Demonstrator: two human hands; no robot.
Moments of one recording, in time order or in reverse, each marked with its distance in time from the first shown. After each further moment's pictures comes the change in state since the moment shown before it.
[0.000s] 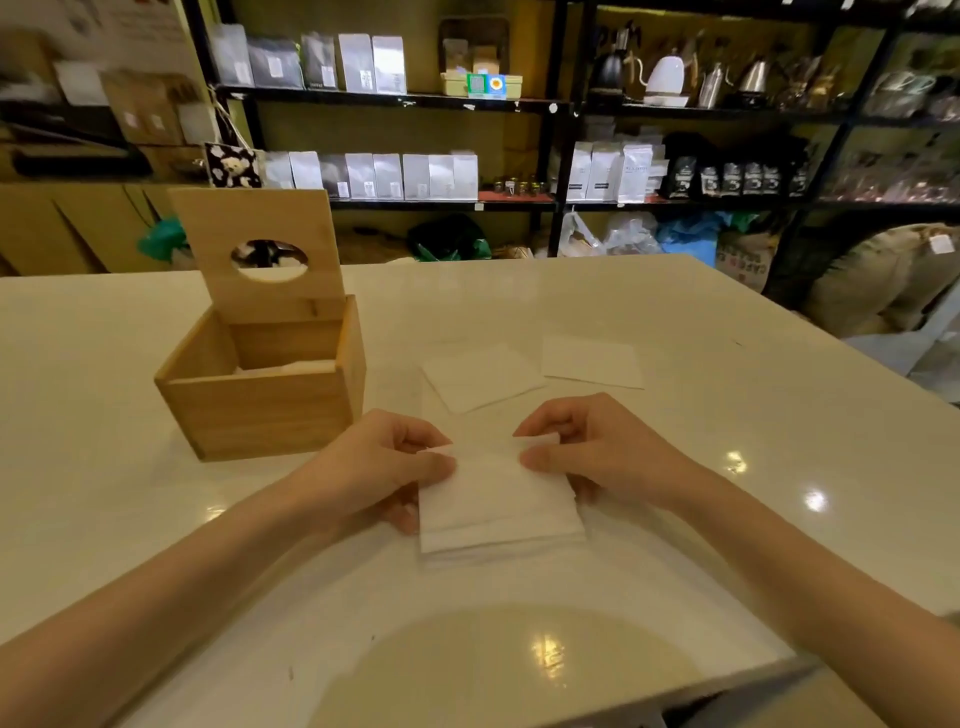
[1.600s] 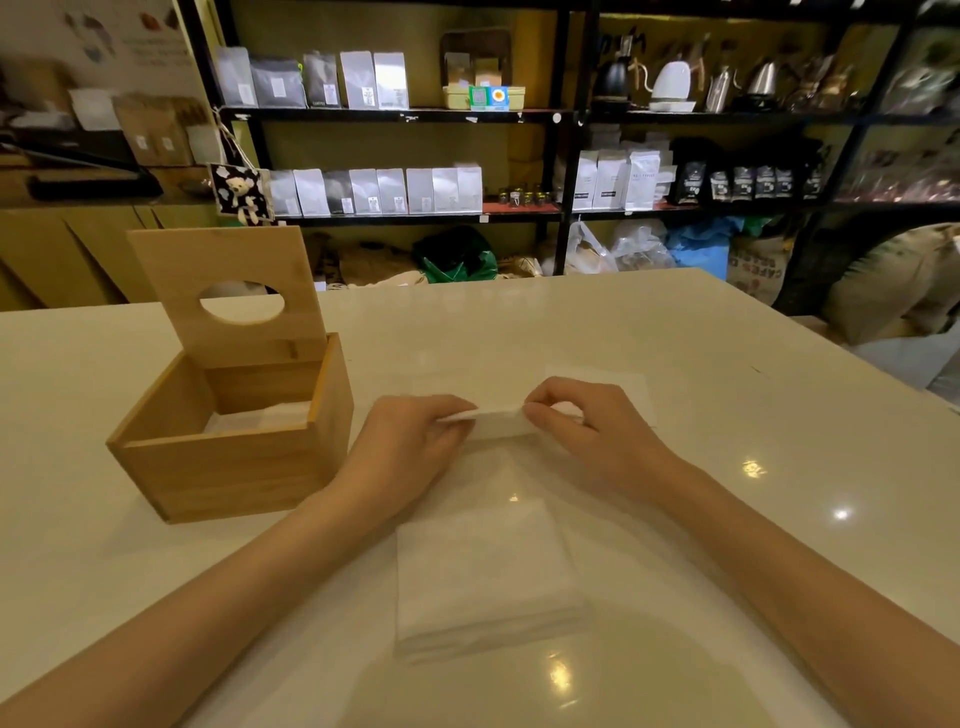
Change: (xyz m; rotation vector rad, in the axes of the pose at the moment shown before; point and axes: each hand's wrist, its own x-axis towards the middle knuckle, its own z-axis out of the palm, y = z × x) left_hand 0.060 0.016 0.006 0.537 0.416 0.563; right_hand 0.059 0.018 -0.026 -0.332 0.232 -0.326
